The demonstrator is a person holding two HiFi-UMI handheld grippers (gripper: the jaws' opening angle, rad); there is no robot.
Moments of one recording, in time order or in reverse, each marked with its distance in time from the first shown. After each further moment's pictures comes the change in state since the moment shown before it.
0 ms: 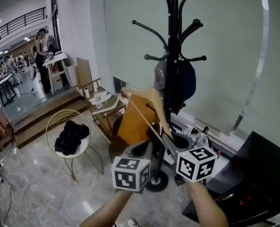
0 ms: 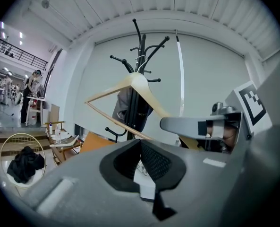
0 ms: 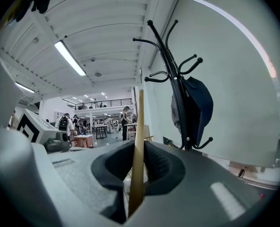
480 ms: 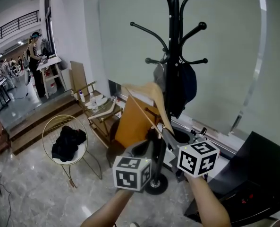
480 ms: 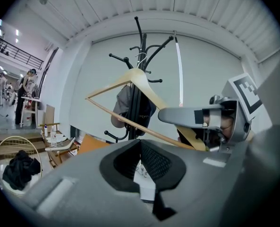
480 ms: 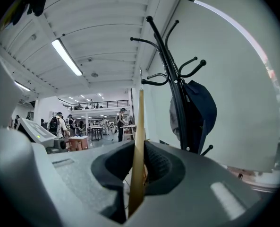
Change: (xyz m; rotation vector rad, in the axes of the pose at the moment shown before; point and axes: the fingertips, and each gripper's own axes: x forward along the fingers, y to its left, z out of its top) left arm 0.023 0.022 0.013 0.014 -0.007 -0.049; right arm 0.032 -0.011 0.027 -0.005 -0.026 -0.046
